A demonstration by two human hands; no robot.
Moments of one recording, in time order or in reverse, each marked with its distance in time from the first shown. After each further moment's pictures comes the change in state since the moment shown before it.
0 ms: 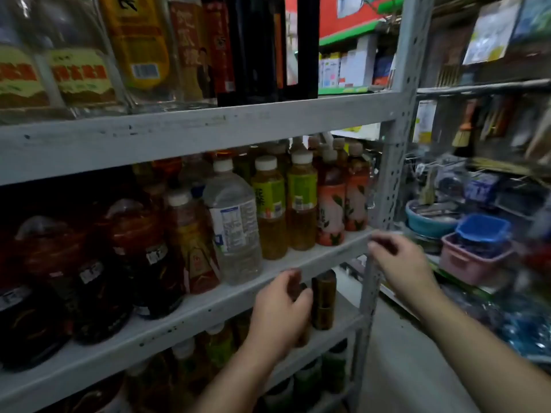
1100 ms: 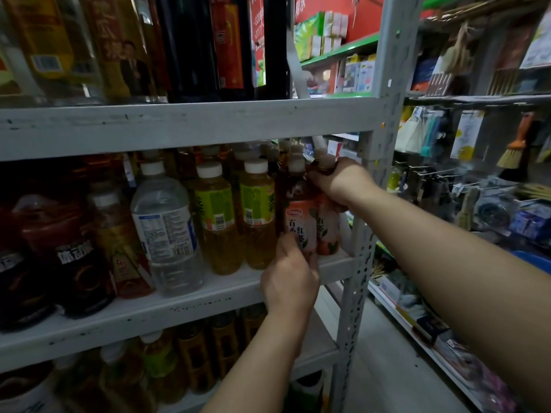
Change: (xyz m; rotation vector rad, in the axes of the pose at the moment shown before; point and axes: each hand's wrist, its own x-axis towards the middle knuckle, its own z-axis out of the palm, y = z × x) left_hand 0.094 0.086 0.134 0.520 0.660 0.127; right_hand 0.196 -0.066 -0.015 -0.335 -0.243 -0.203
